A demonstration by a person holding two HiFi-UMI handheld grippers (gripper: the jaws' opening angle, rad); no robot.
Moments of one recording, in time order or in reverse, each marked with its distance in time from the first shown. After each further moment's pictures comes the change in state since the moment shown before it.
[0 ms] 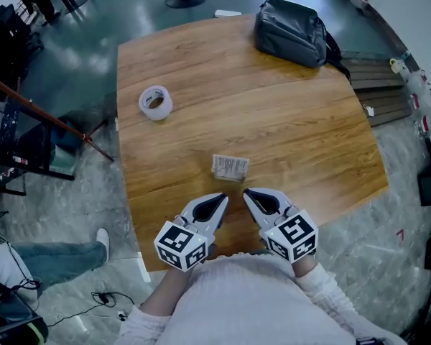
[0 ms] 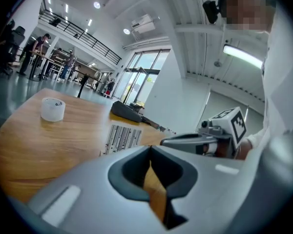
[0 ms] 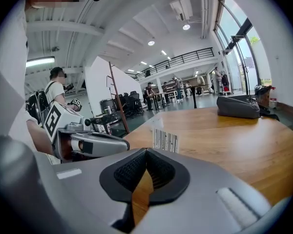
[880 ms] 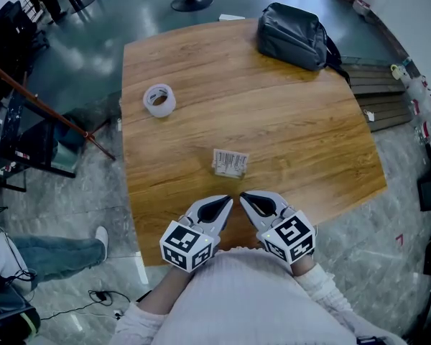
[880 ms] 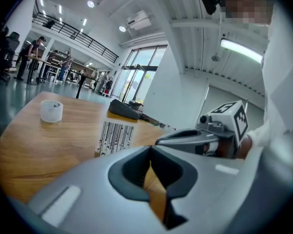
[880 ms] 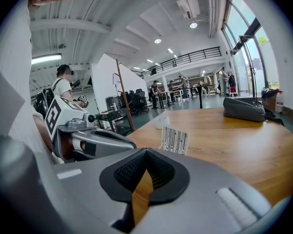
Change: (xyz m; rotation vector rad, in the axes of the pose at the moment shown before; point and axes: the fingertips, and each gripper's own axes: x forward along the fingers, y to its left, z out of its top) left arm -0.004 -0.023 -0.007 0.042 0.034 0.012; right arm -0.009 0.021 -0.004 -0.054 0.021 0.050
